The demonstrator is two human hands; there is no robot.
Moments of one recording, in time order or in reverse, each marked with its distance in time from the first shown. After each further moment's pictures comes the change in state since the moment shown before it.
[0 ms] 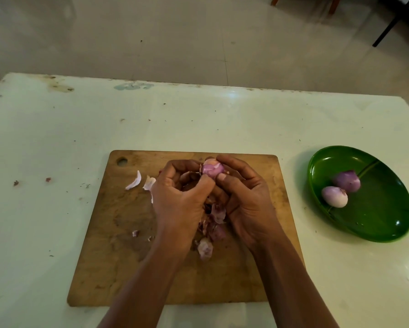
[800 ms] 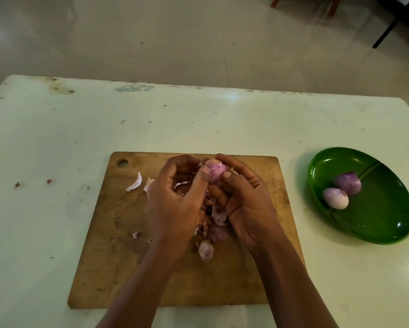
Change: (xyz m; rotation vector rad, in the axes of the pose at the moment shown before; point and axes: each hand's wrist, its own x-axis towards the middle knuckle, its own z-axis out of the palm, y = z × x) left_hand 0.004 -0.003 -0.007 0.266 -0.003 0.324; right_hand 0.003 0.000 0.001 0.037 0.030 0.036
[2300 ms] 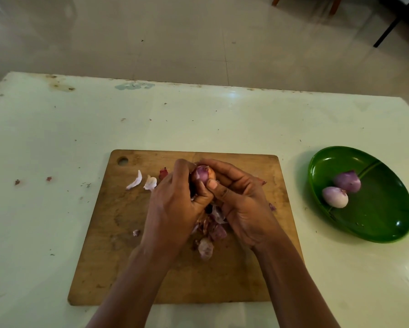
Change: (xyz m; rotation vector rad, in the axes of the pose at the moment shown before) left_hand 0.003 -0.025 -0.012 0.521 -0.164 0.435; right_hand -0.001 0.003 -0.002 -0.061 -0.230 0.012
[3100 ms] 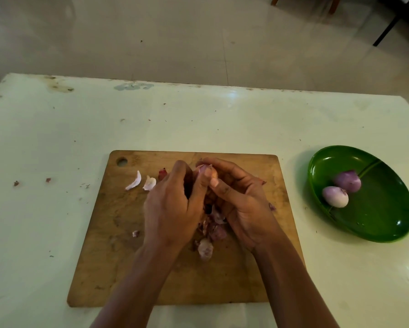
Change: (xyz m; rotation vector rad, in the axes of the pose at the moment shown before) left_hand 0.001 0.005 0.002 -0.012 0.003 -0.158; right_hand -0.001 0.001 -0.003 -0.043 0.066 -0.007
